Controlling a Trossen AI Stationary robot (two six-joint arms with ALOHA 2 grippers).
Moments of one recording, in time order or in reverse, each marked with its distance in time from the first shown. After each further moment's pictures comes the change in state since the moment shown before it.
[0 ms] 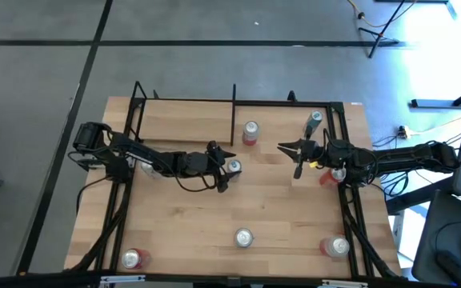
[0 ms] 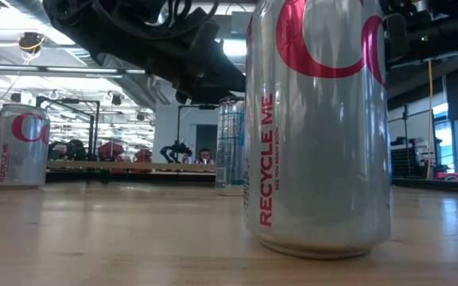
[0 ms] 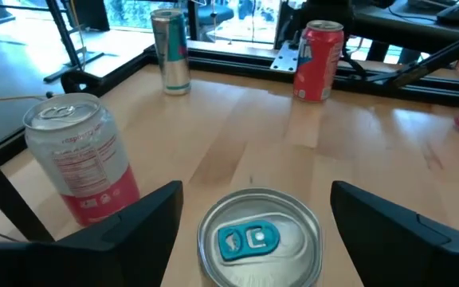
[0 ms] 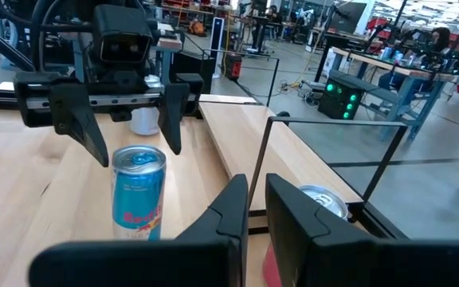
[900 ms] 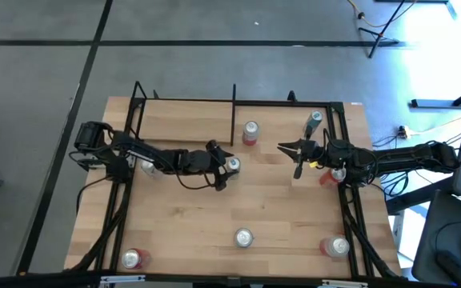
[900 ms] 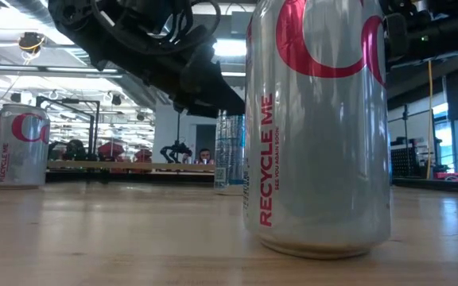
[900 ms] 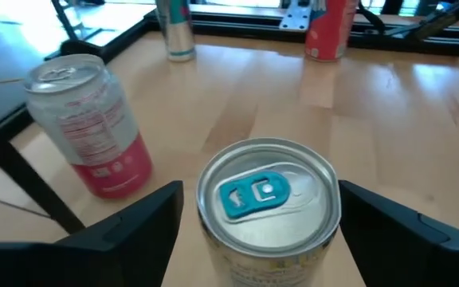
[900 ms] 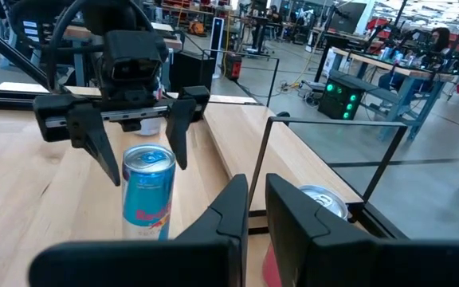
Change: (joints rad) left arm 0.043 0.008 0.000 -0.097 0.059 0.032; right arm 0.000 0.000 0.000 0.001 0.000 0.000
